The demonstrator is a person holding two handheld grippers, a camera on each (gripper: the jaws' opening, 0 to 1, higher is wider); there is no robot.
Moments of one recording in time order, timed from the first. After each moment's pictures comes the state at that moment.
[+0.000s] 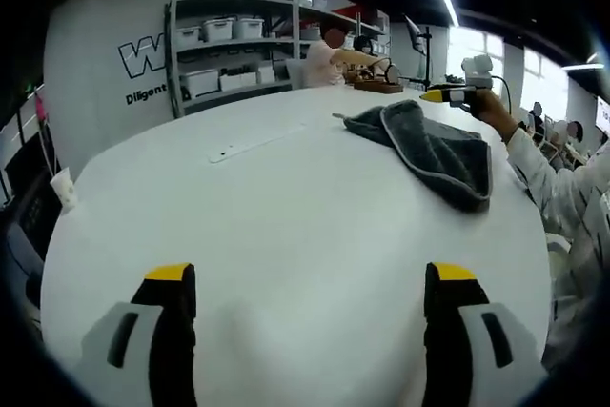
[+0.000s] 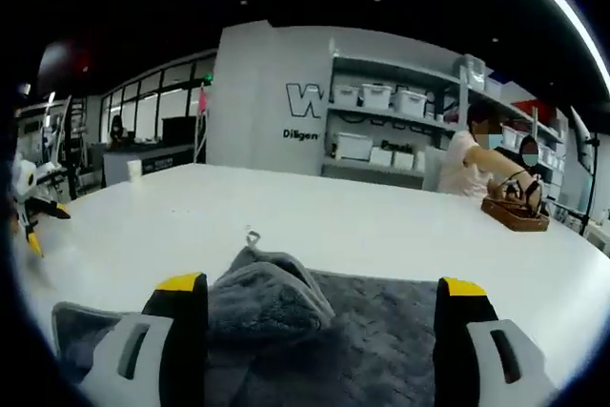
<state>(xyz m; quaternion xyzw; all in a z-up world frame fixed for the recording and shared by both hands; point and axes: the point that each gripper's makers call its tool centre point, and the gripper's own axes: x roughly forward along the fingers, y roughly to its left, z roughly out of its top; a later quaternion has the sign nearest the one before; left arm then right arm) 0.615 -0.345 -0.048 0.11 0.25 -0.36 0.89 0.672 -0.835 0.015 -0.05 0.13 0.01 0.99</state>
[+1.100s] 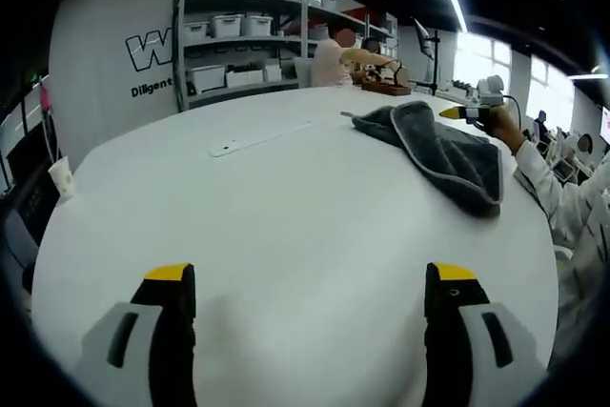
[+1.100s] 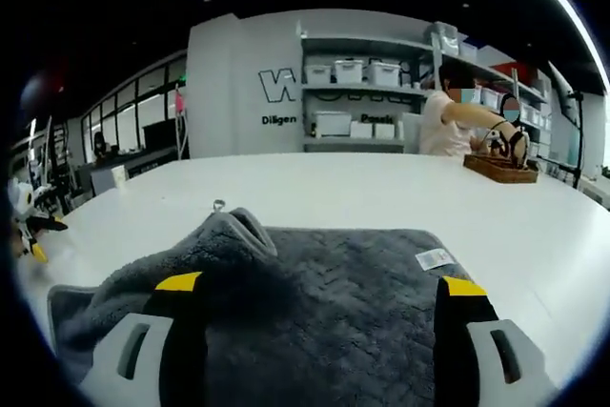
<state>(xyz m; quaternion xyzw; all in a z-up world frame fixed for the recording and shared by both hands) 0.628 -0.349 -0.059 0.09 0.26 -0.34 0.90 0.643 -0.890 -0.025 0.02 0.17 -0.02 0.99</state>
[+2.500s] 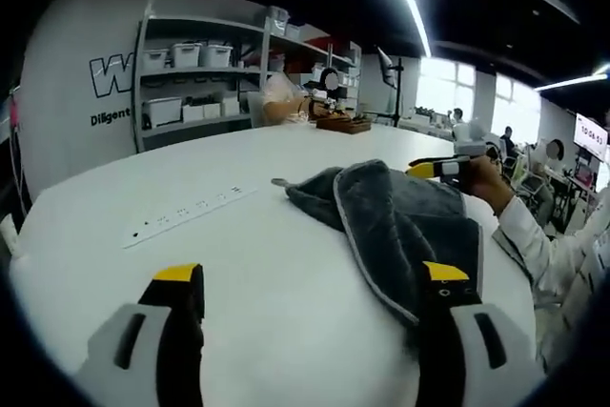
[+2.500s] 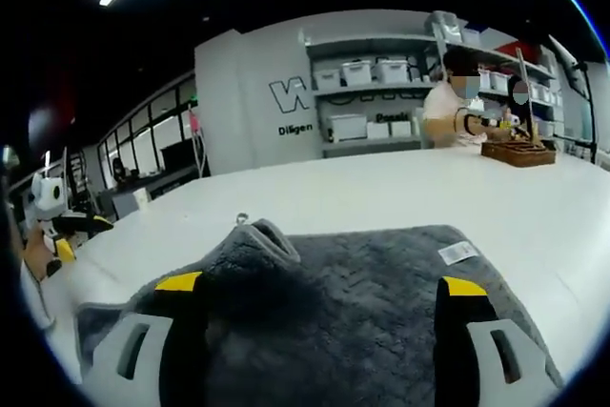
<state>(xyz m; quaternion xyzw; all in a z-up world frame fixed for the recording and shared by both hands) 0.652 -0.527 0.000 0.06 0.19 -0.44 0.88 0.642 -0.874 -0.021 0.08 0.15 0.03 0.99</state>
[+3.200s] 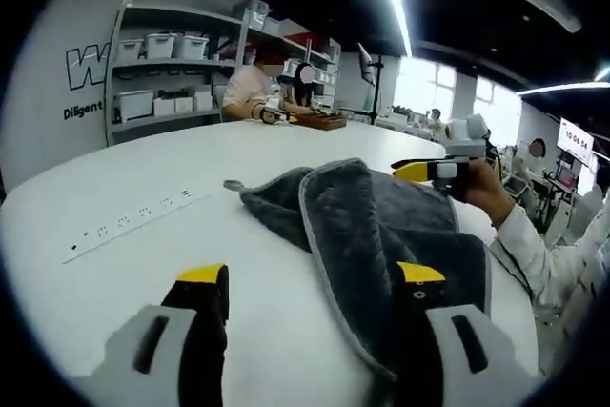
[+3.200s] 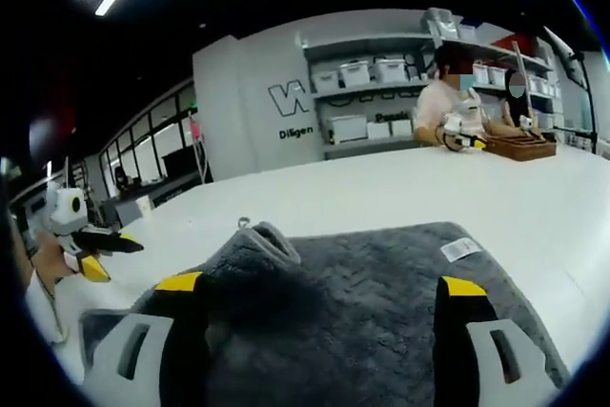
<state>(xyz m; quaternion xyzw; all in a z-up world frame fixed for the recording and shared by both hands) 0.664 -0.609 -0.028 0.04 0.21 -0.50 0.84 0.645 -0.874 -0.022 0.09 0.15 0.04 0.98</state>
